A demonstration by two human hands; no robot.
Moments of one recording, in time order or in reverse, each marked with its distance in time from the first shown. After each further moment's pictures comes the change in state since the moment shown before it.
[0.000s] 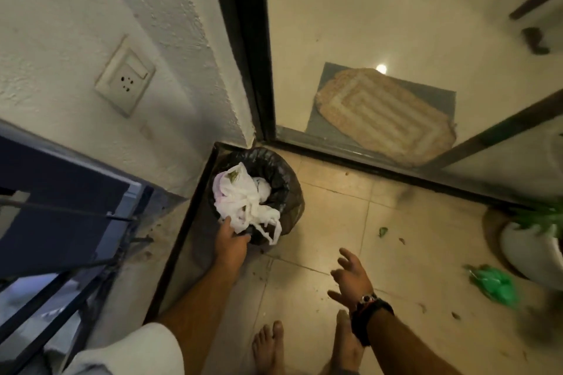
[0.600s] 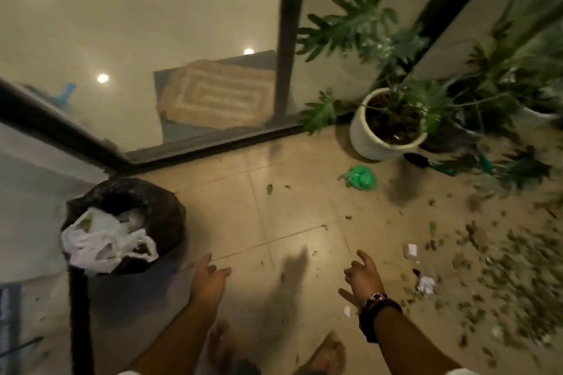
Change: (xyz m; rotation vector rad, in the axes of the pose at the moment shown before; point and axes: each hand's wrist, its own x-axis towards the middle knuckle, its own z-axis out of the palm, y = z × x) left_hand -0.165 -0.085 0.150 0.480 -0.289 -0.021; right_hand -0.082 0.150 -0.259 0.593 0.350 0.096
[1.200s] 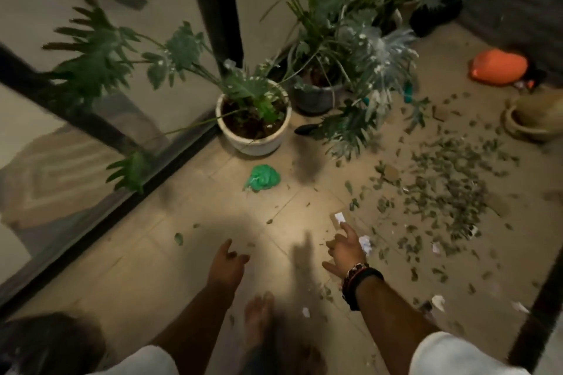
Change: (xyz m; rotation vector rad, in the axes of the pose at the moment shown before) left_hand -0.052 0.083 0.297 0.511 -0.379 0.150; right_hand 0.096 -0.052 -0.194 0.437 0.159 0.049
